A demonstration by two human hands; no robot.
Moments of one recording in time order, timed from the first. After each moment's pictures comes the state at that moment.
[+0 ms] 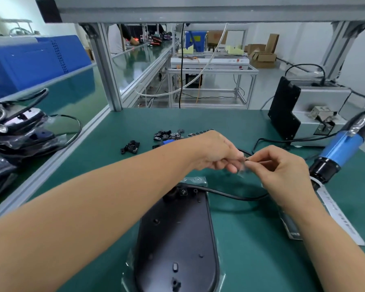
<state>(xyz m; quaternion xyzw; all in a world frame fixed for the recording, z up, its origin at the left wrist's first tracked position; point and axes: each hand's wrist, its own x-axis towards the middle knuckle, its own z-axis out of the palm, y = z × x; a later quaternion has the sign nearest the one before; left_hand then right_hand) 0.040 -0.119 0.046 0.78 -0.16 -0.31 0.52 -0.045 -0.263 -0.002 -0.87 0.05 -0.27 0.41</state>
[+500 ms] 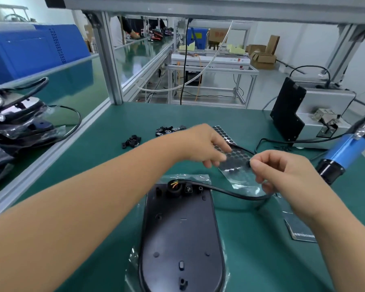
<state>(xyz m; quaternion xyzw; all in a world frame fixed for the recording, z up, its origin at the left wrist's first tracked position) 0.045 -0.071 0.055 0.88 -0.29 -0.20 0.31 -0.068 -0.244 0.029 -0.83 0.03 -0.12 0.54</state>
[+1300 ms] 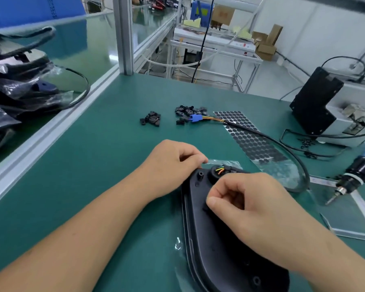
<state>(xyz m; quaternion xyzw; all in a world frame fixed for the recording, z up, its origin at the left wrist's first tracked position) 0.001 0.038 -0.013 0.84 -0.18 -0.06 0.52 -0.094 -0.110 0.029 -0.95 -0.09 -0.01 0.29</state>
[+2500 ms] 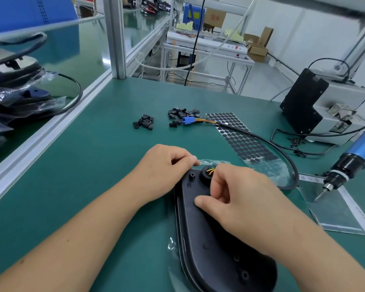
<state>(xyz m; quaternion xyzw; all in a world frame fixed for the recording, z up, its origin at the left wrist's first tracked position) -0.004 0.037 -0.011 0.85 -0.18 -0.06 0.49 -0.093 -0.106 0.035 -0.98 -0.02 -0.04 0.21</state>
